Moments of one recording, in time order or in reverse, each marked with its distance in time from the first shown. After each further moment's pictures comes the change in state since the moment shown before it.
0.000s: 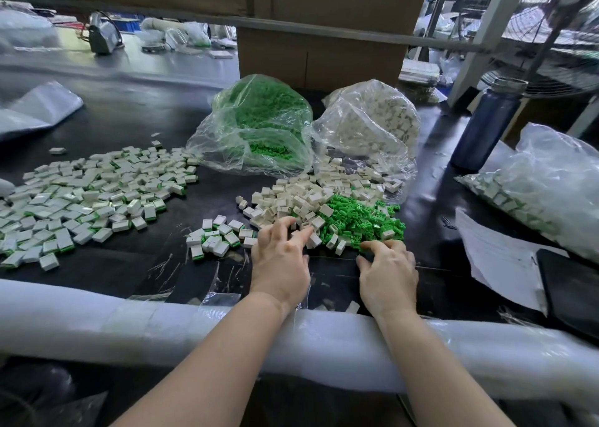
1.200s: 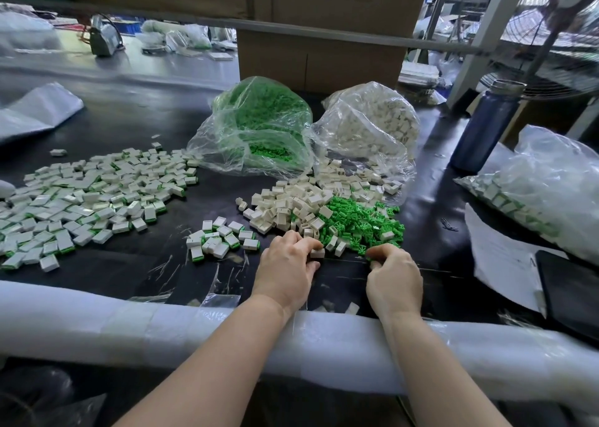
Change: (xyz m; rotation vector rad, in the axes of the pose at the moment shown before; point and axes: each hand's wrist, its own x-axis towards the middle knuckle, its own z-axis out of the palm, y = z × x) left_hand -0.001 0.002 0.001 -0.085 -0.040 0.094; right_hand -0.001 0.003 -0.006 0.168 0.046 0.088
